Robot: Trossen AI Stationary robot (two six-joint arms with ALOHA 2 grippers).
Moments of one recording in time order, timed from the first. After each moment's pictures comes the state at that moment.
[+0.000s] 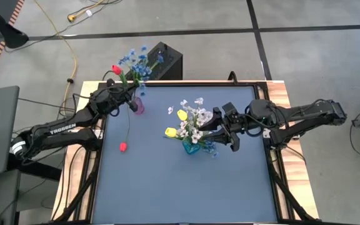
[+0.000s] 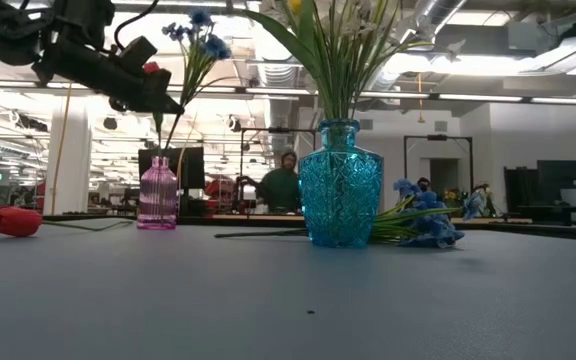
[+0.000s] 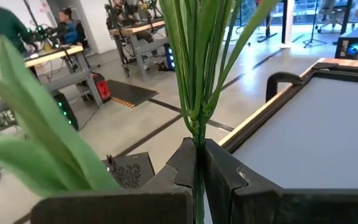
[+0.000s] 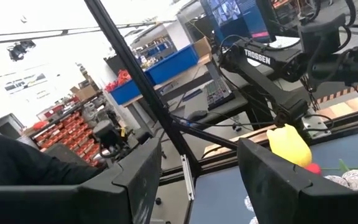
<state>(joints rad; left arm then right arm) 0.68 0.80 0.36 0.34 -0.20 0.15 0.14 1.12 1.02 0.16 -0.13 0.52</state>
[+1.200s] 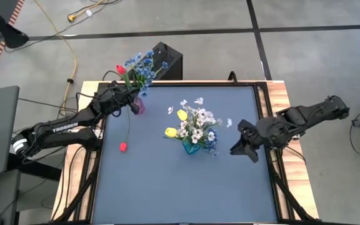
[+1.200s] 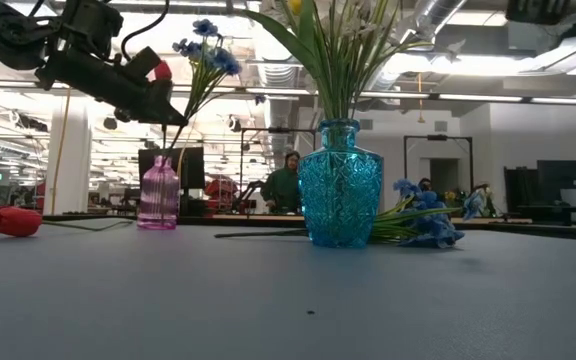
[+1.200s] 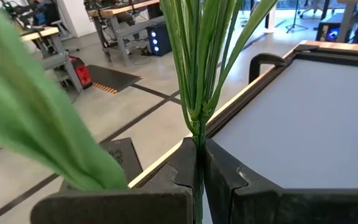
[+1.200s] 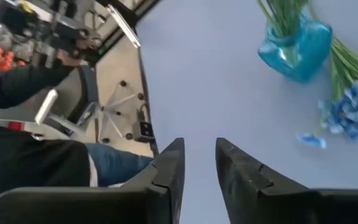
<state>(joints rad) 0.68 0.85 0.36 0.32 -0.13 0.12 0.35 0.90 1.02 -0.72 -0.03 0.88</state>
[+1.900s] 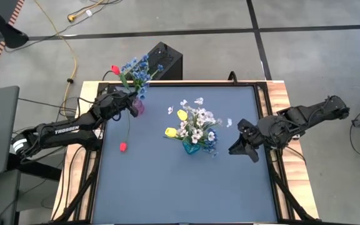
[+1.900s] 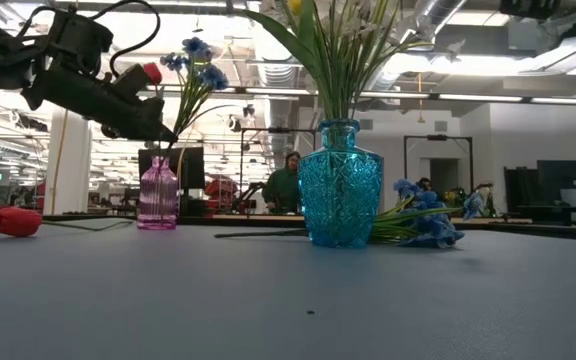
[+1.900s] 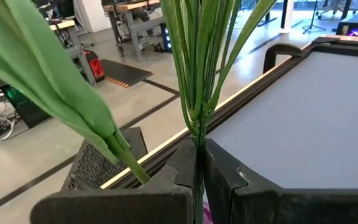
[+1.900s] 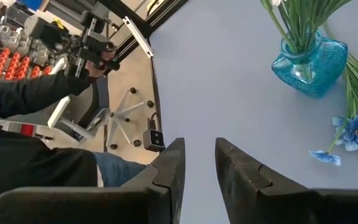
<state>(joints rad) 0.67 0.85 0.22 0.45 -0.19 0.09 0.35 0.90 1.02 -0.67 -0.03 0.87</state>
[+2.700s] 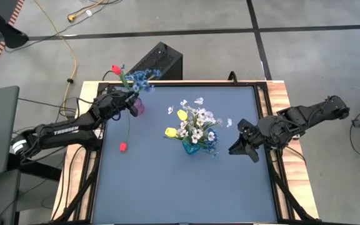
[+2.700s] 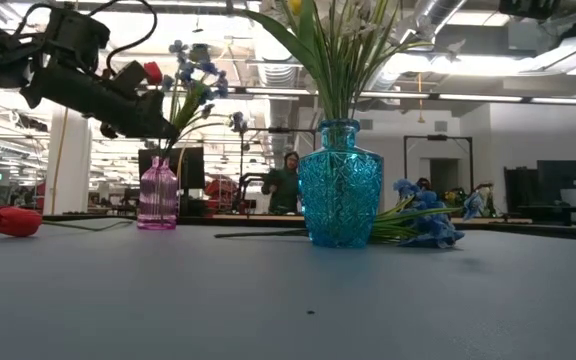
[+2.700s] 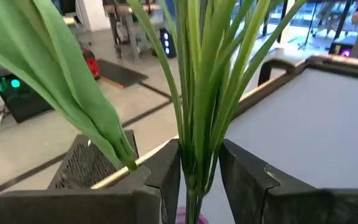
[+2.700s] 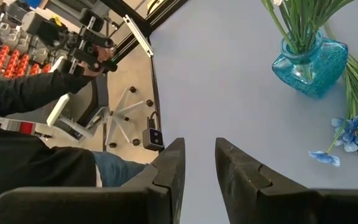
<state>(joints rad) 0.67 0.82 0.22 0.46 -0.18 0.02 0.35 0.90 1.02 -0.67 -0.03 0.86</state>
